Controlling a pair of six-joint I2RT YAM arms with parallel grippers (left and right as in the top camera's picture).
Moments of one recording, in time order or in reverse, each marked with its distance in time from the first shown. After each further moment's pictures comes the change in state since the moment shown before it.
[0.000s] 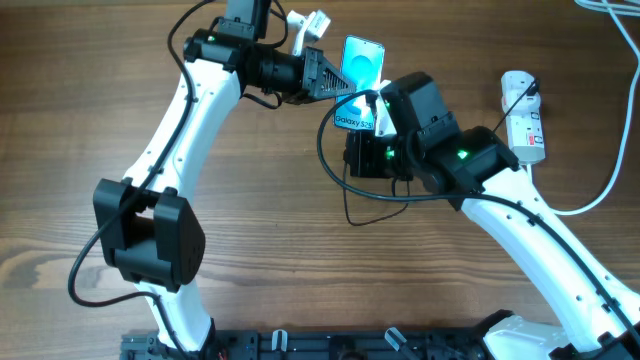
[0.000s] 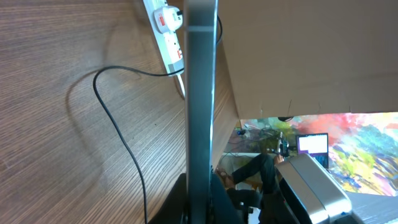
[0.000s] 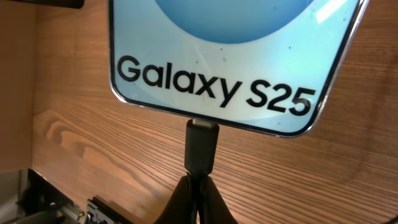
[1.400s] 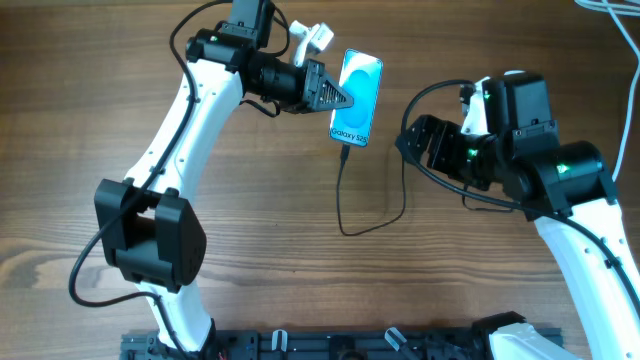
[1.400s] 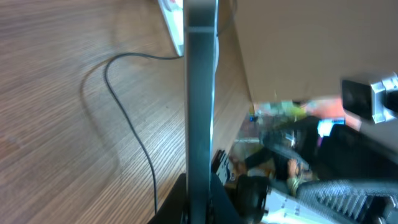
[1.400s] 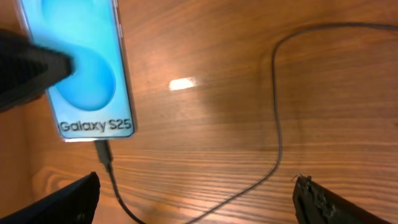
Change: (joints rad) left arm -0.010 0.000 0.005 -0.137 -0.028 0.165; right arm -0.291 -0.183 0.005 -0.252 0.022 -0.003
